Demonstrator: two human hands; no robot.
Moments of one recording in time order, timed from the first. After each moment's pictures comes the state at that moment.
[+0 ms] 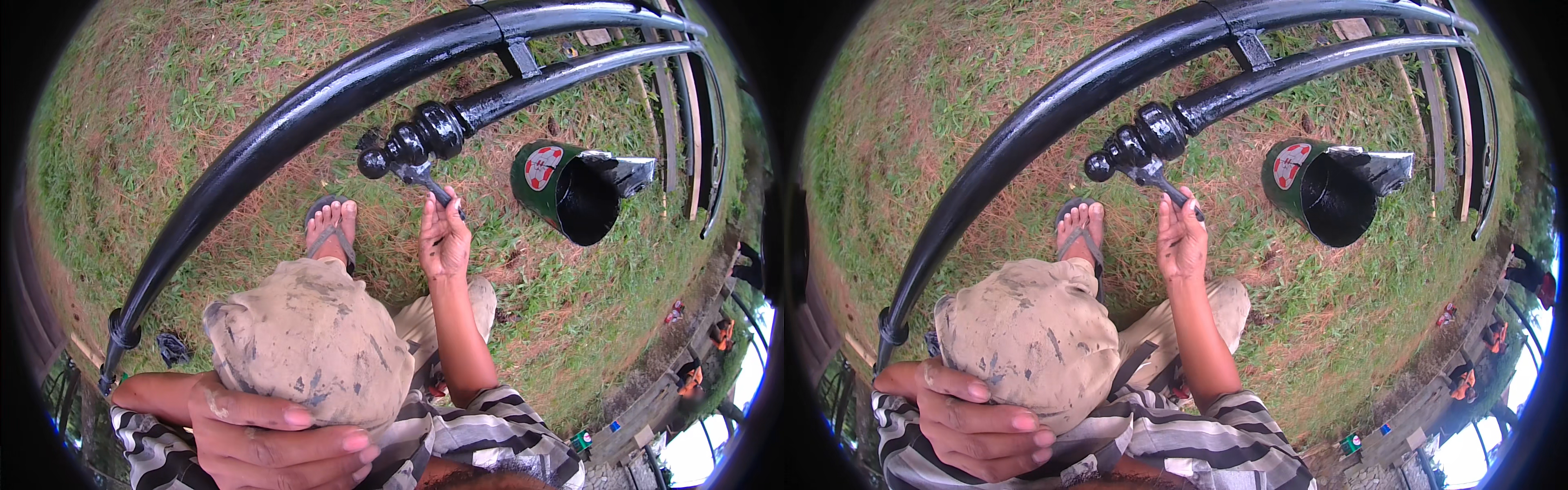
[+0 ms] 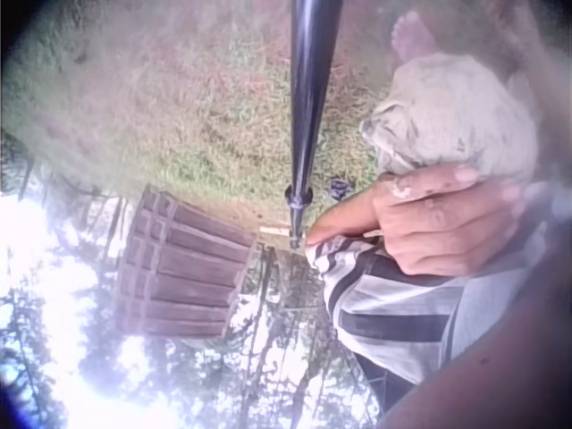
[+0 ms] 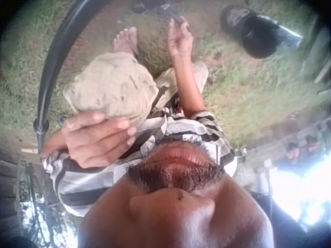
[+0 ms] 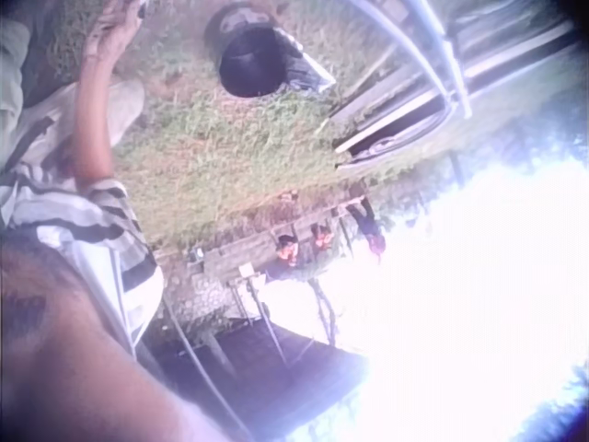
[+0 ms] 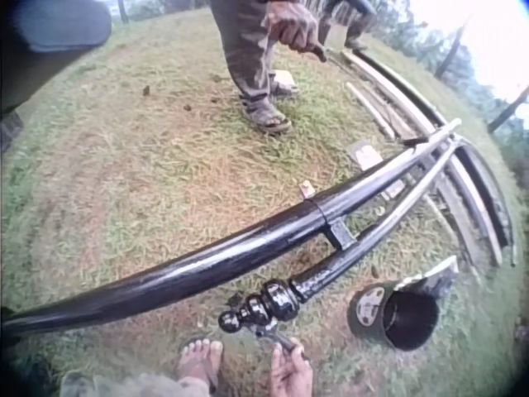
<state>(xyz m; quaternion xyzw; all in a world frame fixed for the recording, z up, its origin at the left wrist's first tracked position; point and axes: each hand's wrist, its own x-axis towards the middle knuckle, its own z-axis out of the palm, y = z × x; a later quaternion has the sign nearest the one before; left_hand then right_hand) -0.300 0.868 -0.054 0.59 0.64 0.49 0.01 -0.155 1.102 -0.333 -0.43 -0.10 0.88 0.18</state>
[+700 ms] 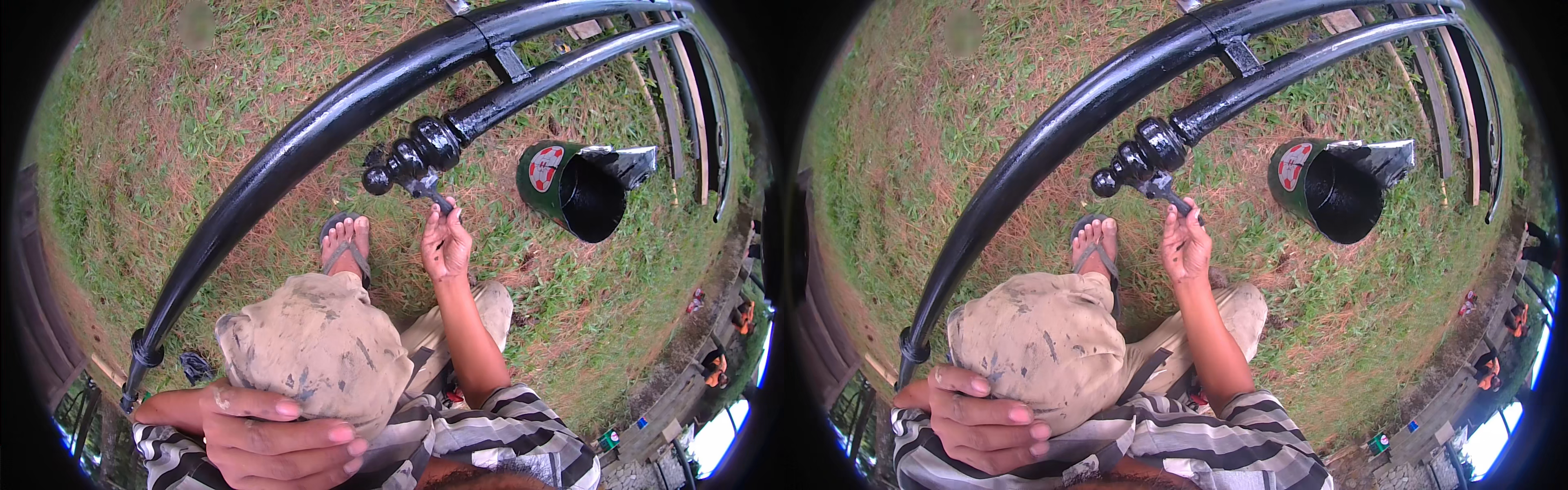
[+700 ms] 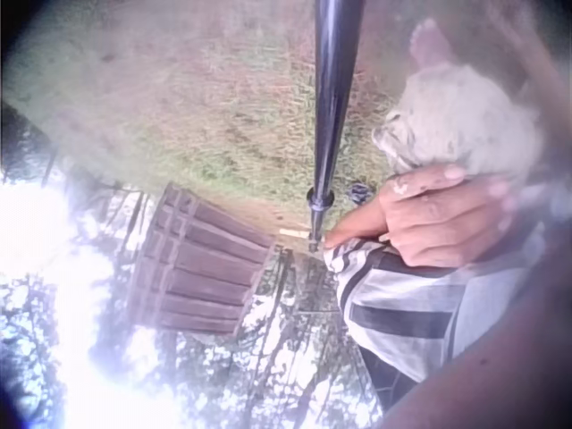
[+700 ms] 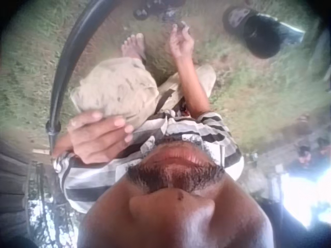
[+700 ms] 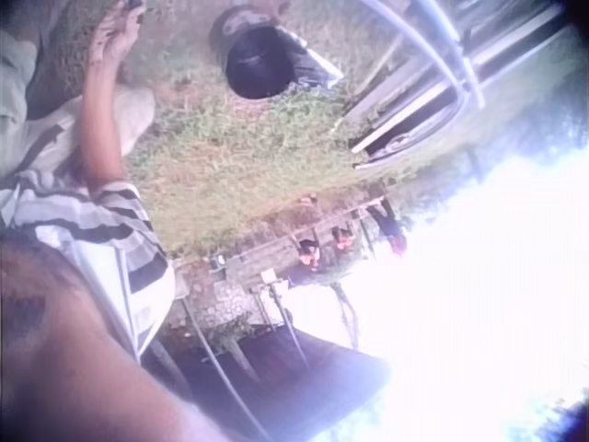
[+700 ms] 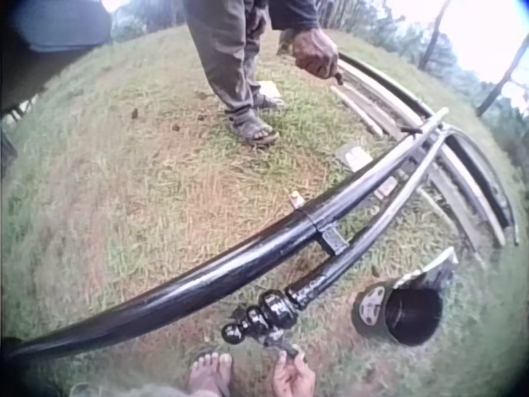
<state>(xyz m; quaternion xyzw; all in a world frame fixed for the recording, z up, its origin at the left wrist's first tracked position) -0.314 0.854 -0.048 0.61 0.65 0.47 0.03 -0.148 1.090 -0.373 -0.35 0.05 0.91 0.20</state>
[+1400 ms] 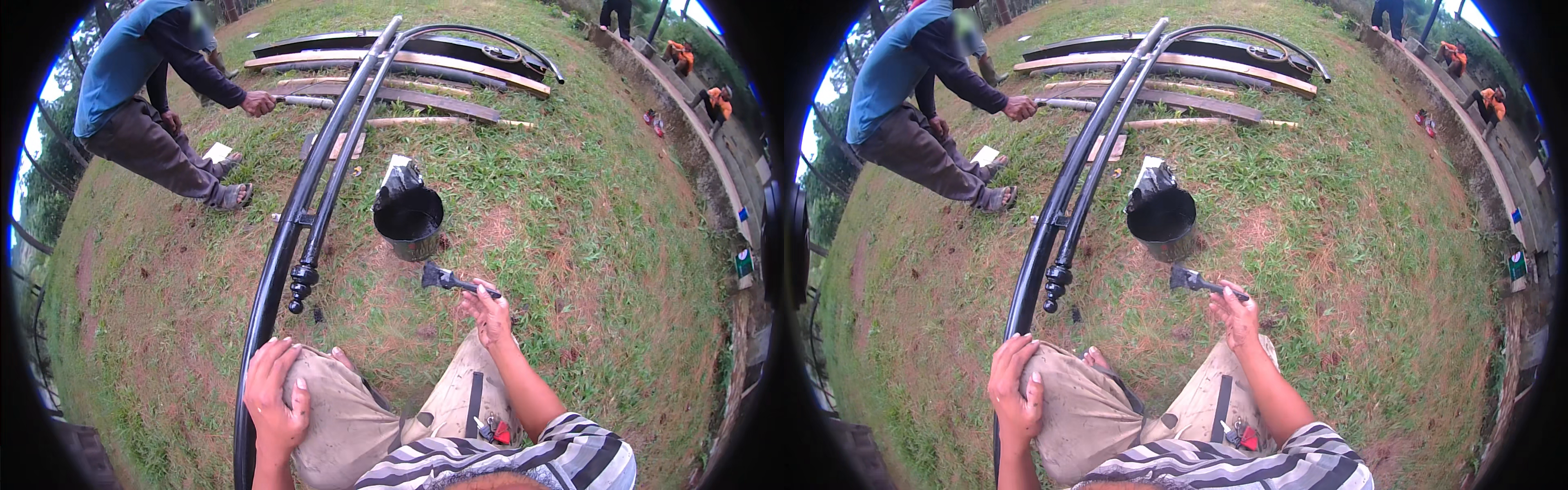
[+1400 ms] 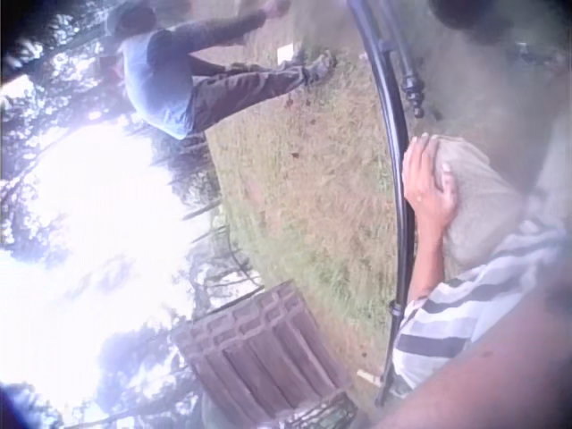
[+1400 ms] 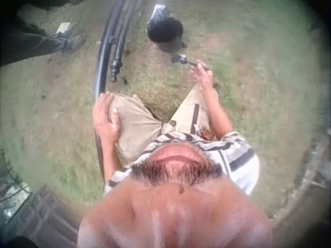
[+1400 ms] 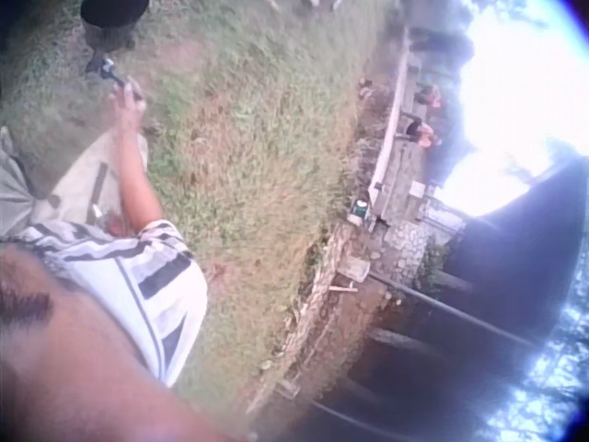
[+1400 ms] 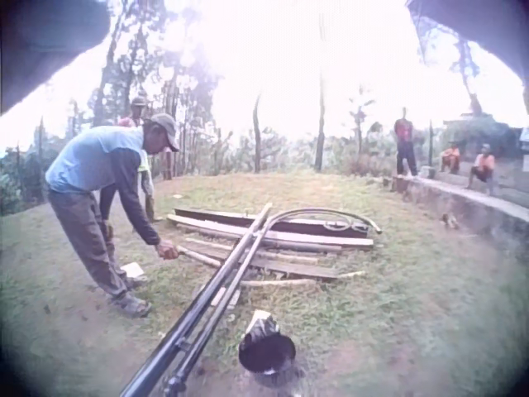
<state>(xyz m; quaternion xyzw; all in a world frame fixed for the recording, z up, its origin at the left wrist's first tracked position) -0.187 0.891 0.034 0.54 0.78 0.30 0.03 0.105 1.146 -0.205 -0.43 -0.25 0.73 0.46</state>
